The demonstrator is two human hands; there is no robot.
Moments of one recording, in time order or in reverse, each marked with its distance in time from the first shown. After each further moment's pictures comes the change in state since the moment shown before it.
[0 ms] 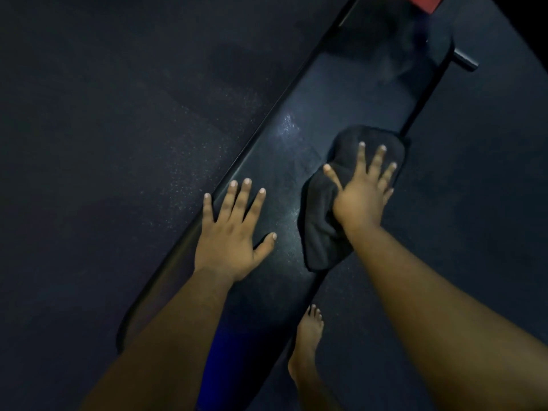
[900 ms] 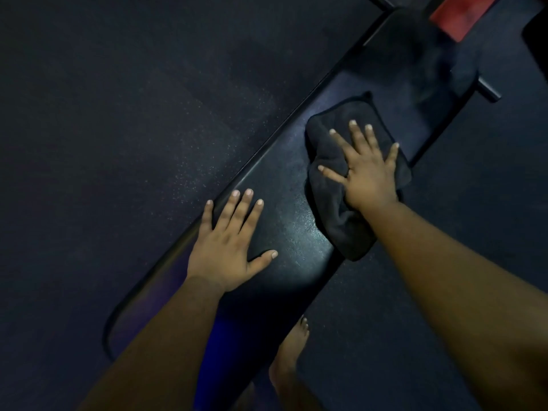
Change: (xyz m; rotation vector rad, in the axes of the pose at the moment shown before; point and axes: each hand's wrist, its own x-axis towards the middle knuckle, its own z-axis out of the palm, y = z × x) left_hand 0.002 0.000 -0.004 -0.007 -0.034 -0.031; right_hand 0.088 -0.019 -0.027 -0.423 -0.089 -0.542
